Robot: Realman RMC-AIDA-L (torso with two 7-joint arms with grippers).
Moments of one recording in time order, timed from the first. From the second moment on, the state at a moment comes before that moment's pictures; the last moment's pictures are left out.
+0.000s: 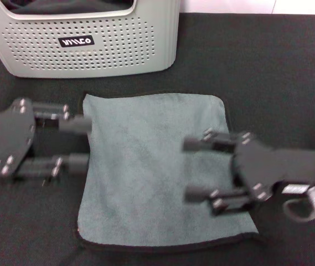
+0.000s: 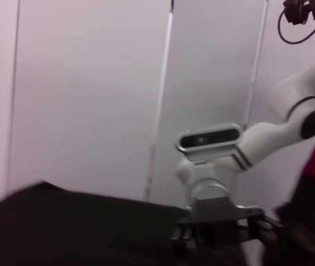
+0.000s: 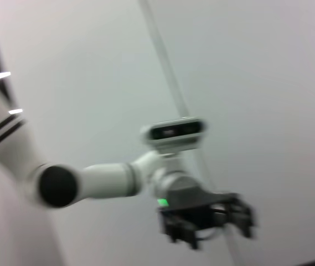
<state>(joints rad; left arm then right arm) -0.36 -1.91 0.86 0.85 1.68 2.05 -1.36 0.54 1.98 -1.81 -0.43 -0.84 -1.68 1.07</state>
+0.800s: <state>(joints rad) -0.25 -1.83 1.10 0.75 1.55 2.04 -1.20 0.47 2.02 -1.86 -0.58 -0.92 -1.61 1.06</state>
